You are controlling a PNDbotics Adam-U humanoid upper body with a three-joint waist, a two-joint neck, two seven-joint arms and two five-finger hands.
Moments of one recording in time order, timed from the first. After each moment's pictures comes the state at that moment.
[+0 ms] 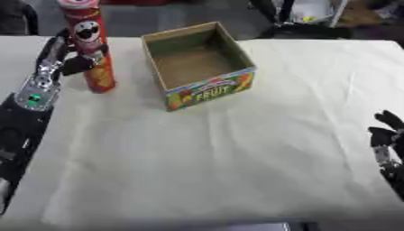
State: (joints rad) left arm -0.81 0.52 0.08 -0.71 -0.15 -0.20 -0.07; right arm -0.07 -0.17 -0.03 -1.66 0.42 -0.28 0.02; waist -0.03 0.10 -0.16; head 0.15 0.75
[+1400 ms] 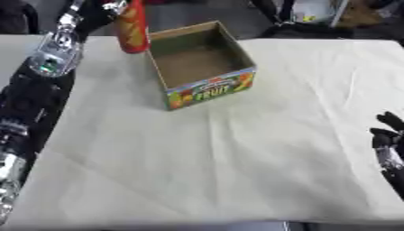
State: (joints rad) left arm -0.94 0.42 -0.04 -0.91 0.00 -0.18 -0.20; right arm -0.07 -0.17 -0.02 -1.66 0.42 -0.28 0.03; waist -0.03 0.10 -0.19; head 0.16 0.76
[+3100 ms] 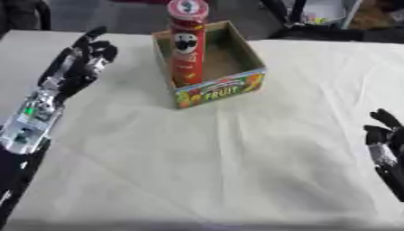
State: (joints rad) left arm -0.26 0.53 0.05 -1.64 0.02 -0.07 -0.12; right arm -0.06 -0.16 -0.04 -1.66 0.43 -0.28 0.02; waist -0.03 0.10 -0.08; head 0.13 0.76
